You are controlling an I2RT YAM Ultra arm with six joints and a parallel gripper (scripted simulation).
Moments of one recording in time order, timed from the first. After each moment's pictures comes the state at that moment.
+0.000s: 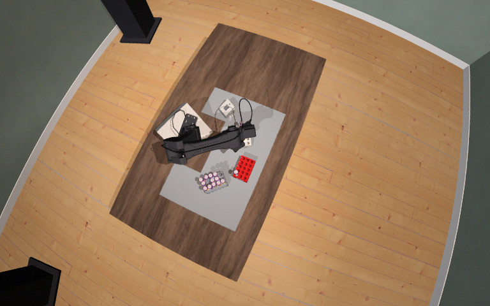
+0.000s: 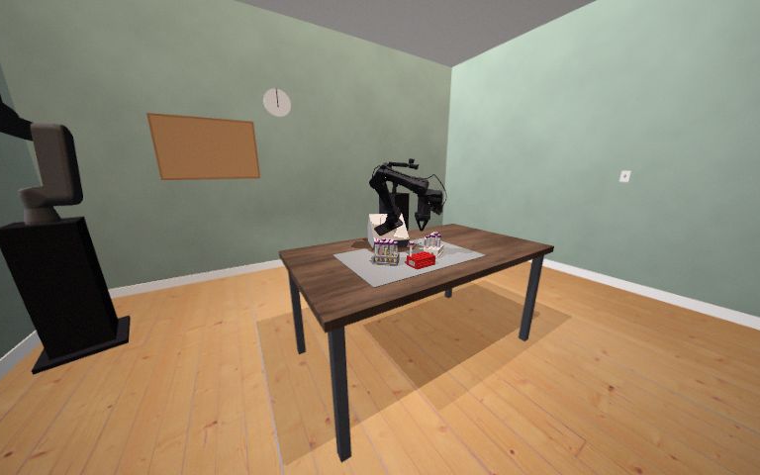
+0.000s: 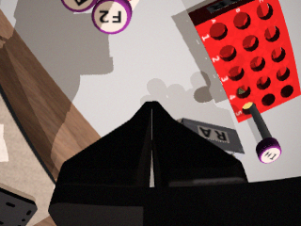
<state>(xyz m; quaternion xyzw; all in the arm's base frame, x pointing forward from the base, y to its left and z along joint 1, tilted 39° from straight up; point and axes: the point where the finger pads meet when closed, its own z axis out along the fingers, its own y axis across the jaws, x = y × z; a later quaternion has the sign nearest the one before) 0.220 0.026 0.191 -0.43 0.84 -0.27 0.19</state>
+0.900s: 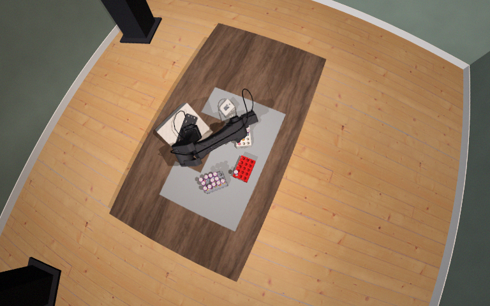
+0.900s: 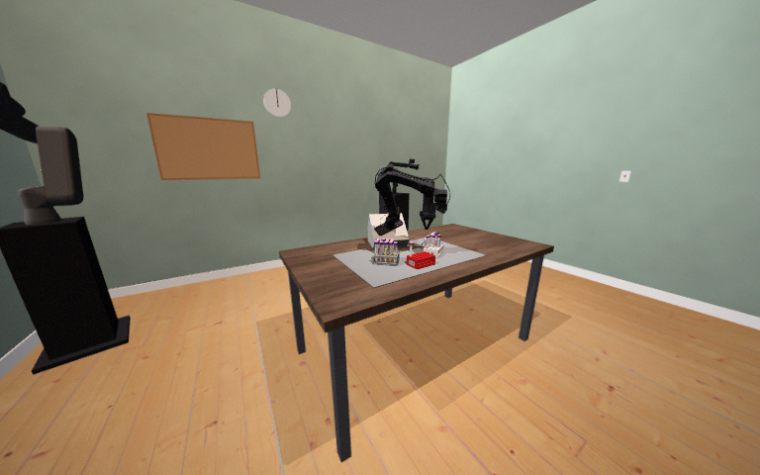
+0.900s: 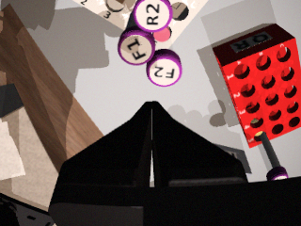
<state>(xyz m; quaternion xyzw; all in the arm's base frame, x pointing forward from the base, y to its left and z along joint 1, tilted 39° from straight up) 0.221 0.072 0.176 -0.45 0.83 -0.27 0.18</state>
